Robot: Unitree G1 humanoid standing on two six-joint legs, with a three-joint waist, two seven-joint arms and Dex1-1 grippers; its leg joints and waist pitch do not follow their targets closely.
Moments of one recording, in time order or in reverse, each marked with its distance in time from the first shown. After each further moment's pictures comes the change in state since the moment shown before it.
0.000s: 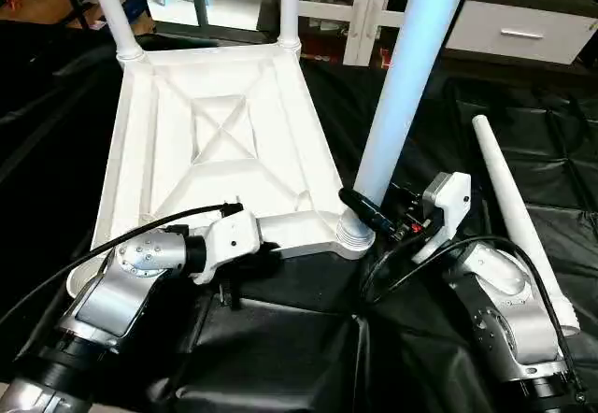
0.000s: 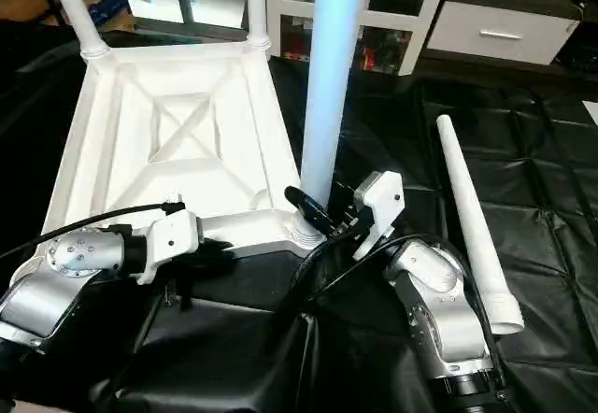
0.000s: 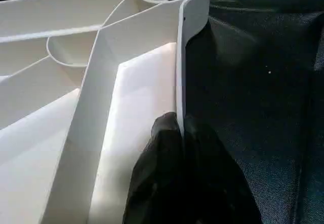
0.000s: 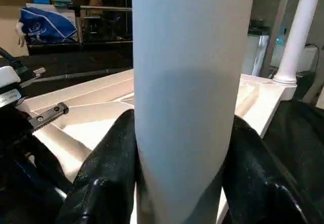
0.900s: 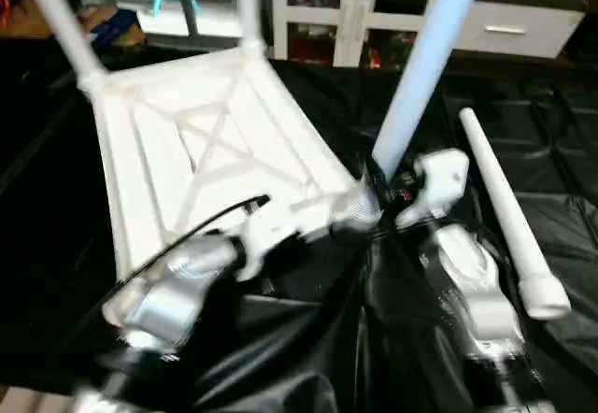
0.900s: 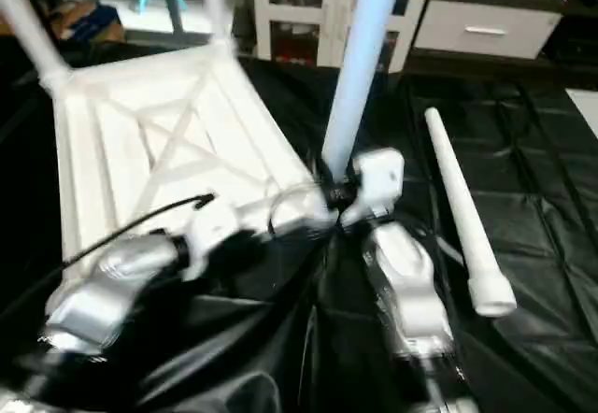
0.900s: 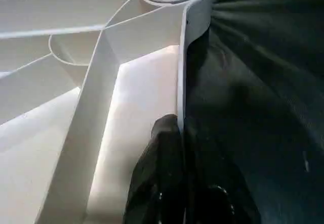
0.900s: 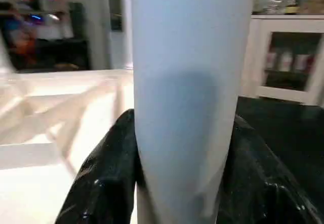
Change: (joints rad) left arm -0.030 -0.305 -0.040 -0.071 0.132 0.375 0.323; right arm -0.145 0.181 -0.047 0.173 -0.194 -0.004 -0.511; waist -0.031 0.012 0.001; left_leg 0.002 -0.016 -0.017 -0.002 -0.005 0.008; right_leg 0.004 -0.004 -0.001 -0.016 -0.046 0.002
